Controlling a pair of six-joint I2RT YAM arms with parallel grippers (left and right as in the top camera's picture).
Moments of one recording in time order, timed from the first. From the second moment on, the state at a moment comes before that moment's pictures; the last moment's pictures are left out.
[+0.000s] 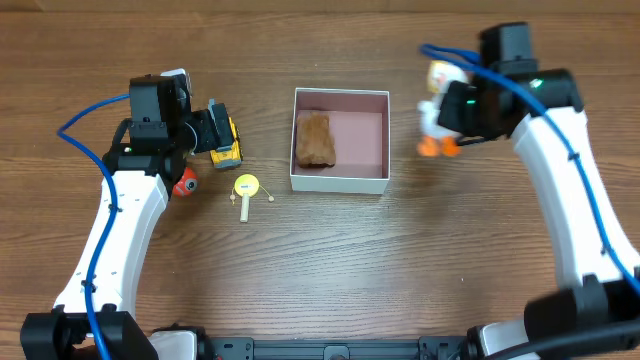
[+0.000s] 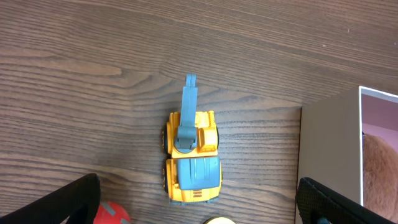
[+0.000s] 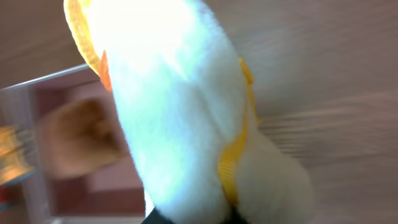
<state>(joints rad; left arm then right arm) 0.01 1.45 1.07 -0.48 0.06 -0.23 0.18 1.65 1.61 -1.08 -0.11 0.44</state>
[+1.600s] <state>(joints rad) 0.01 1.45 1.07 -0.47 0.10 -0.23 0.10 1.60 1.68 -1.07 0.02 0.51</state>
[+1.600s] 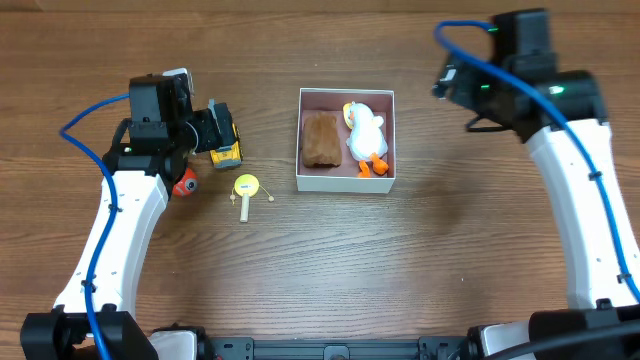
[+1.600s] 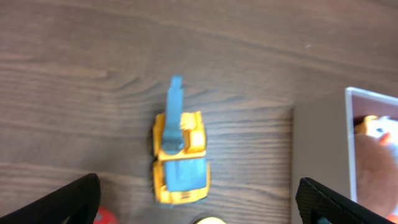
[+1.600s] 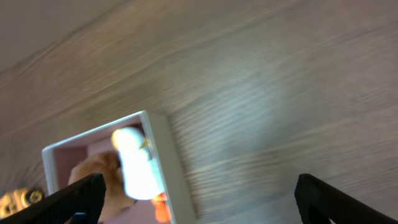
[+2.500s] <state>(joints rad) -0.08 1.89 1.36 -0.59 -0.07 -0.44 -0.03 1.60 1.68 -1.19 -0.09 0.51</state>
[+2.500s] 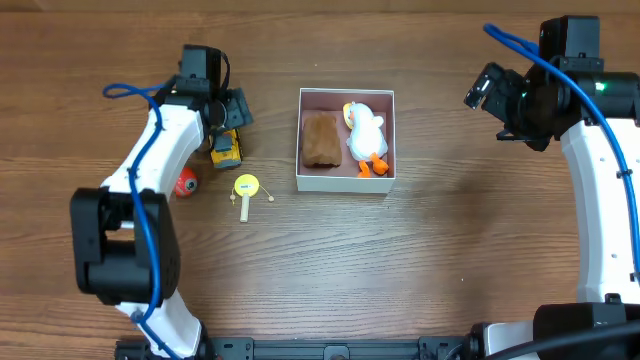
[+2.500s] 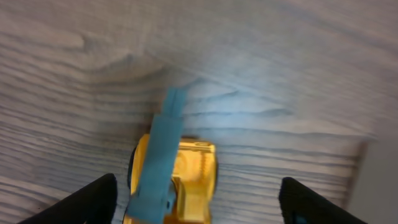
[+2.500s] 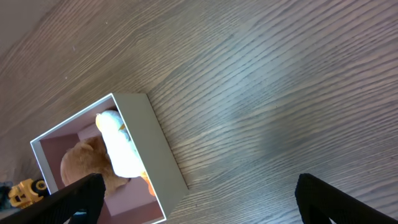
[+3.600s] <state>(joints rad) -0.10 1.99 1.88 -1.20 0.04 -0.35 -0.03 1.60 1.68 -1.19 -0.09 0.51</state>
